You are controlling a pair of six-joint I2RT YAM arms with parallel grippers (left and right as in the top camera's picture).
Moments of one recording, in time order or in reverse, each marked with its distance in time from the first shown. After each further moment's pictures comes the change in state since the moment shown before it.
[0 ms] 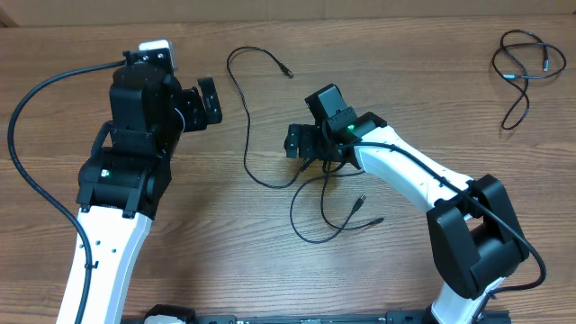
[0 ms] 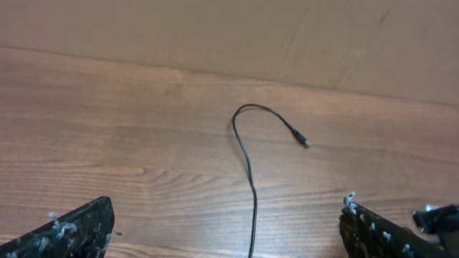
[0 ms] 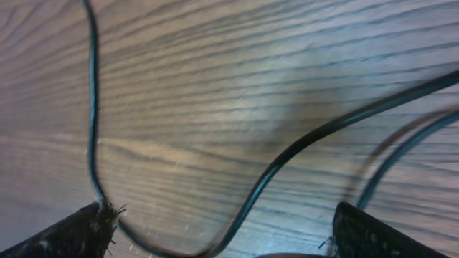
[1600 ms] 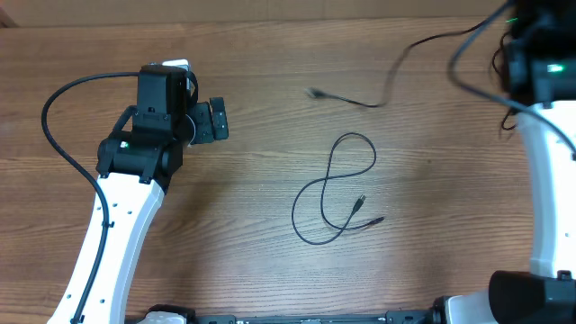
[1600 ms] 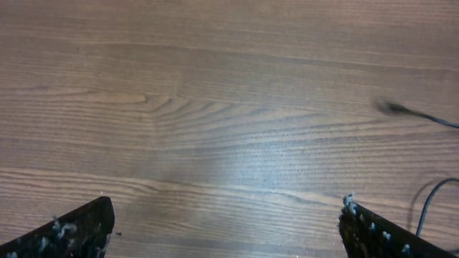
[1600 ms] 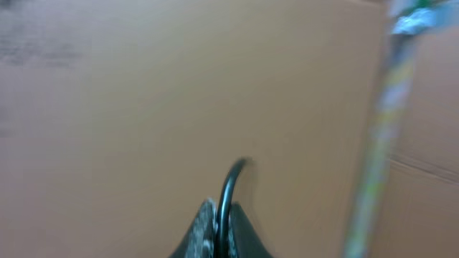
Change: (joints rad) left arm 0.000 0.128 0.000 -0.158 0.010 0.000; right arm -0.602 -0.255 0.546 0.581 0.455 -0.696
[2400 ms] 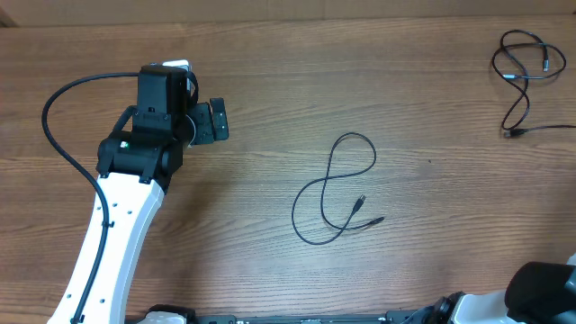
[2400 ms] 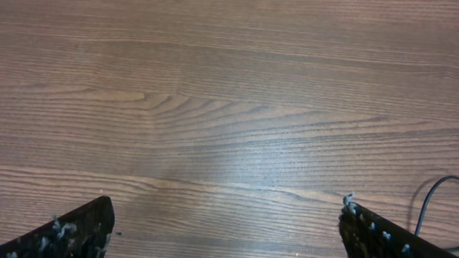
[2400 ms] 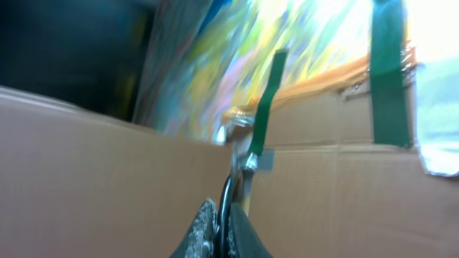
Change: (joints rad) left arm 0.000 0.000 0.000 -0.005 0.001 0.000; right arm -0.509 -0.002 0.002 0.346 -0.396 -0.007
